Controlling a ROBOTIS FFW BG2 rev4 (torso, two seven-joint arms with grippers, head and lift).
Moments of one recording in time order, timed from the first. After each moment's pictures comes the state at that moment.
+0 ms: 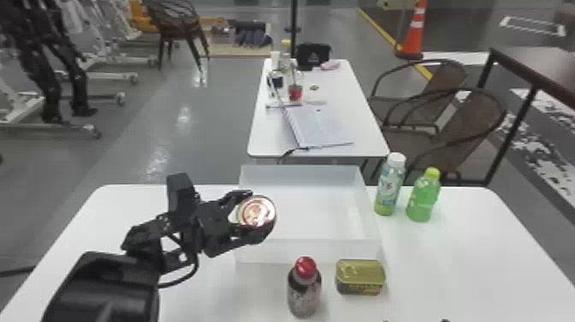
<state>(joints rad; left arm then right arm) -0.21 0.11 -0.05 -1.39 -0.01 0.00 -0.94 0.45 -0.06 0.10 -1.56 -0.17 -0.45 0.10</state>
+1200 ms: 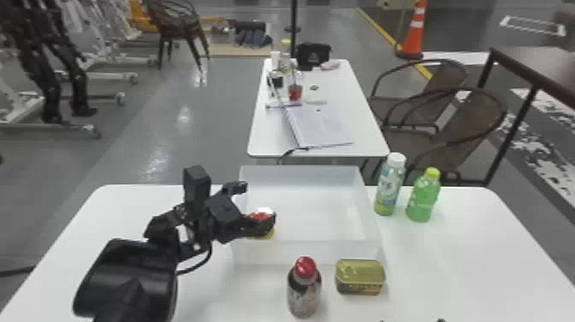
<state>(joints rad) -0.35 0.07 -0.06 -1.12 -0.03 -0.10 -0.85 0.44 -0.05 0.10 -1.55 -0.18 -0.45 0.11</state>
